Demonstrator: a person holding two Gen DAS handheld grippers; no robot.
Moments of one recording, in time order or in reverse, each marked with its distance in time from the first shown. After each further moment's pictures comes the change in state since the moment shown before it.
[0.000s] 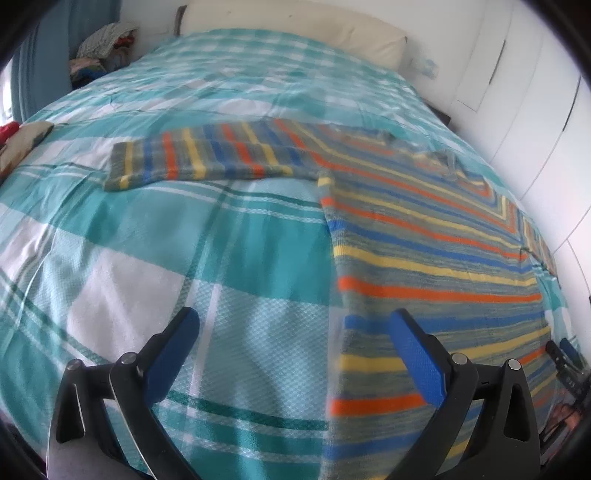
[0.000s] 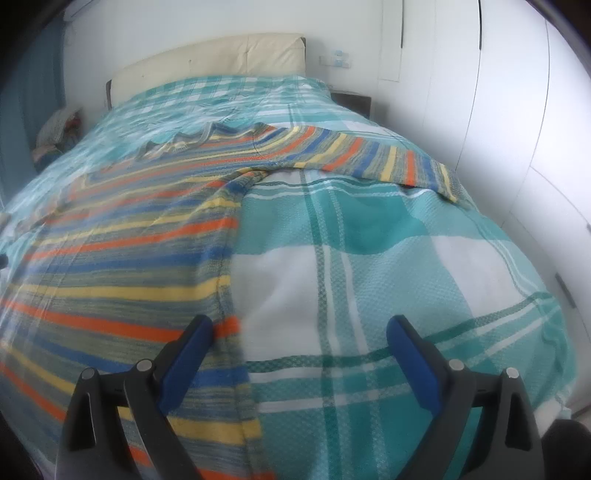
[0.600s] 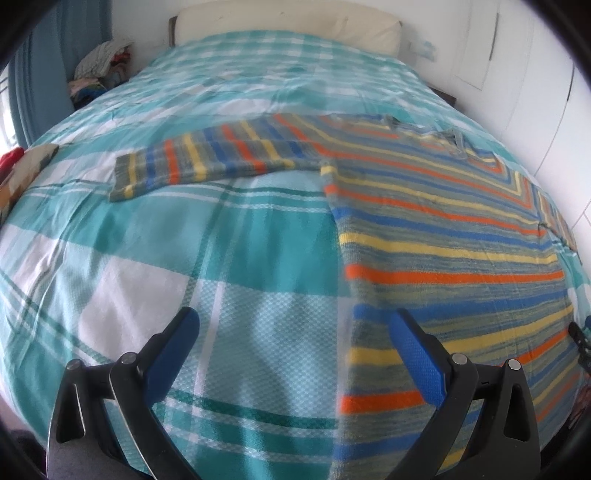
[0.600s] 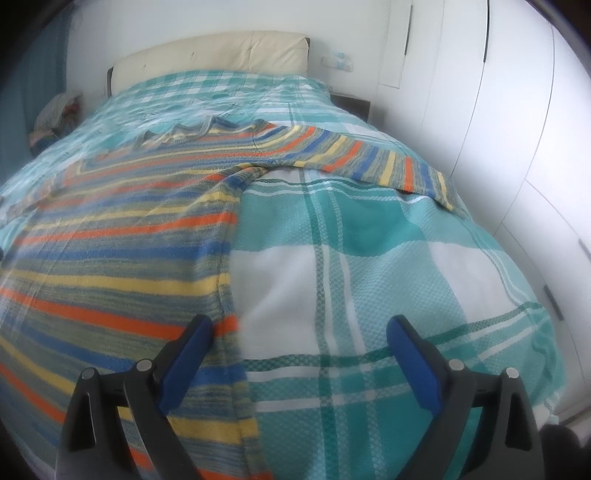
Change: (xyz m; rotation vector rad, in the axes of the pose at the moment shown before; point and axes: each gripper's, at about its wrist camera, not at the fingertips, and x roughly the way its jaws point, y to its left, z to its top) left arm 0.004 -0.010 -0.006 0.070 0.012 0.084; right arm 0.000 0.009 -0.002 -0.054 -0.002 -0.048
